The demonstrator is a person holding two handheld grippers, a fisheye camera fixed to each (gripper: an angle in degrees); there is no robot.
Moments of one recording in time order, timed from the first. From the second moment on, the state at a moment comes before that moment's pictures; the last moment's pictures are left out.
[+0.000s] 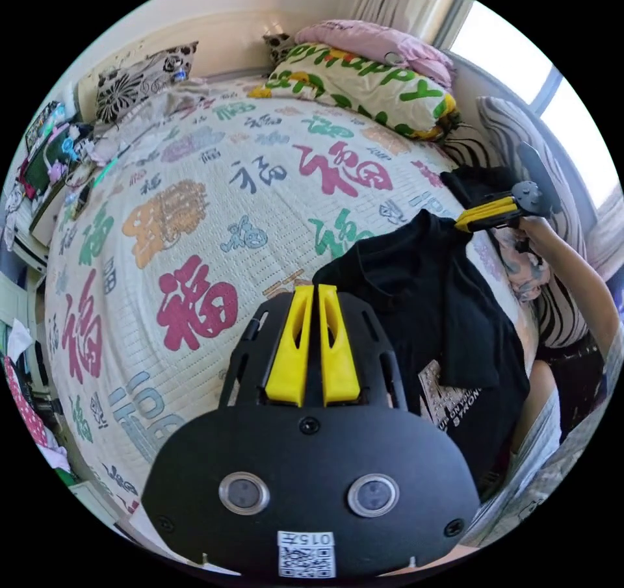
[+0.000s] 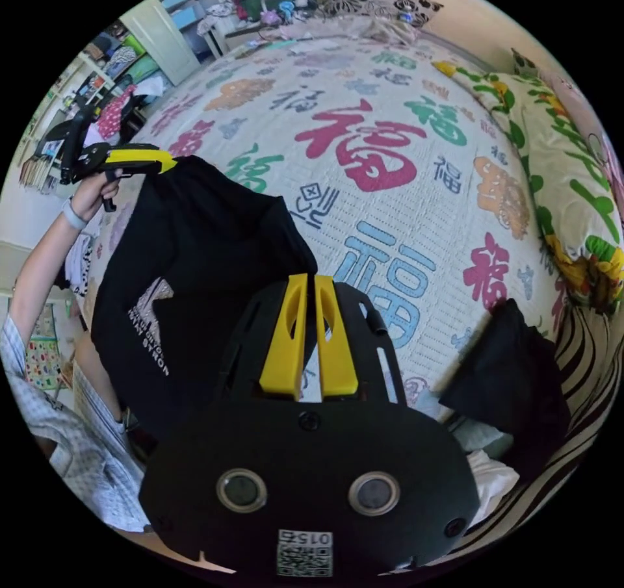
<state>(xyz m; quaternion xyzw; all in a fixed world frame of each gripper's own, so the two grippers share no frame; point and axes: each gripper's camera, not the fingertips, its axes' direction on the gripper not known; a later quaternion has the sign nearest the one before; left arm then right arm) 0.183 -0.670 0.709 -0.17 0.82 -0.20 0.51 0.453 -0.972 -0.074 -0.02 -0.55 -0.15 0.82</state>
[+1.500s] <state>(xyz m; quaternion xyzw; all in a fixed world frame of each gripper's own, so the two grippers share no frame) -0.165 -0.328 0.329 -0.22 0.86 -0.20 0.42 0.447 -0.479 -0.182 0.05 -0.49 -0.38 0.79</state>
